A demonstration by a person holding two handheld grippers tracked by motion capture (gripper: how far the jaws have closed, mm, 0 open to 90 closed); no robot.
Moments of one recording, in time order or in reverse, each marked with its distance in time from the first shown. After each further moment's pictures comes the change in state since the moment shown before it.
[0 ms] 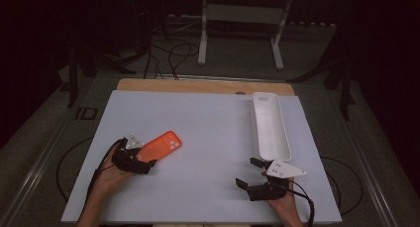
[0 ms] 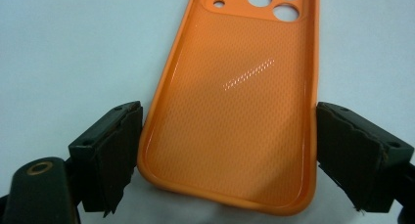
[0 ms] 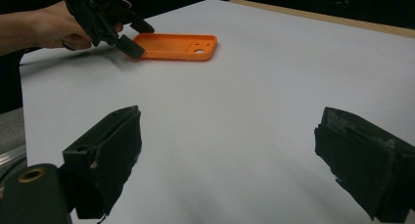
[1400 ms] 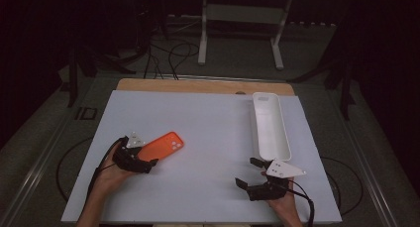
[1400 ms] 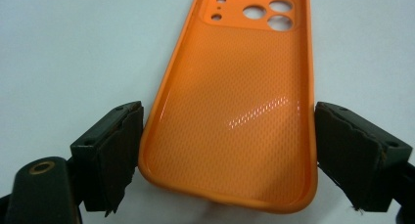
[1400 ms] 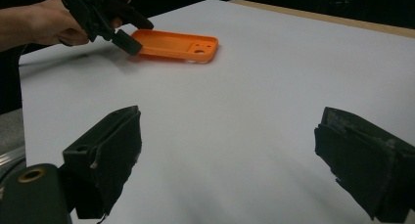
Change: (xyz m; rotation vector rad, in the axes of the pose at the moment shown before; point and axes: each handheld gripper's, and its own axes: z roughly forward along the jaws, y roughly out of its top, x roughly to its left) left arm -0.005 0.008 -0.005 0.007 -0.024 0.015; right arm 0.000 0.000 0.001 0.000 -0.003 0.002
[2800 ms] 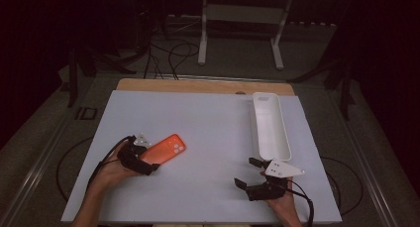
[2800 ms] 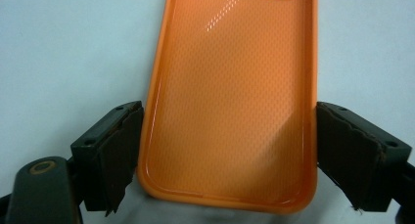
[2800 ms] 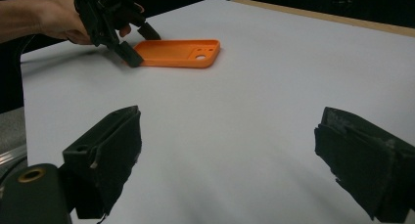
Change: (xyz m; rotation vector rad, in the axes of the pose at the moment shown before) left arm 0.004 0.006 0.016 0.131 -0.109 0.089; right arm 0.001 0.000 0.002 0.003 0.007 -0.001
